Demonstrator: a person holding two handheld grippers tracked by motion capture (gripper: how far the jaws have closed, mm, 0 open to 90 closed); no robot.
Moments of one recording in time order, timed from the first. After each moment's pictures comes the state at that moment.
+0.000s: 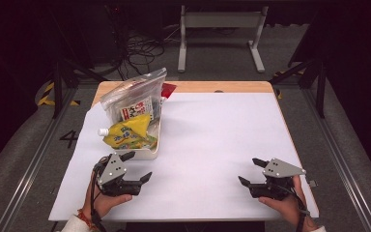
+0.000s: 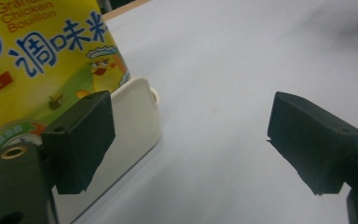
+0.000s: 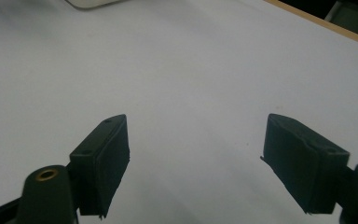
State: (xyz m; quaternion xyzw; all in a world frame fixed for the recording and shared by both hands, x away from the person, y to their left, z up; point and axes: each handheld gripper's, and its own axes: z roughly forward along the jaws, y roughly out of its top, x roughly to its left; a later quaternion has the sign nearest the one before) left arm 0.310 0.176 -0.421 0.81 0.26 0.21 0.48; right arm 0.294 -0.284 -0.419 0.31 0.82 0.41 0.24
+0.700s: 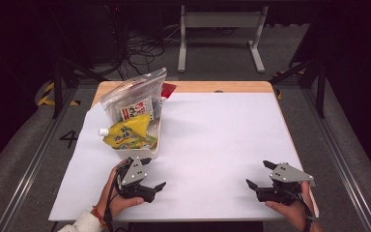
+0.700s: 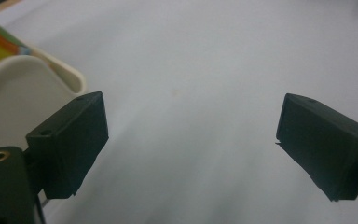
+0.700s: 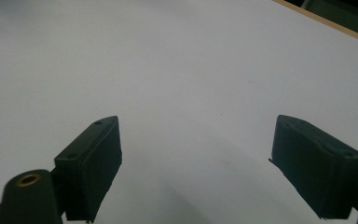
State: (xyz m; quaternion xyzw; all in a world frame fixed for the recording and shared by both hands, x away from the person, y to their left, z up) left arm 0.318 0.139 -0.447 0.85 0.22 0.16 0.44; right arm 0.284 -0.303 -0.427 0.34 0.81 0.39 0.27
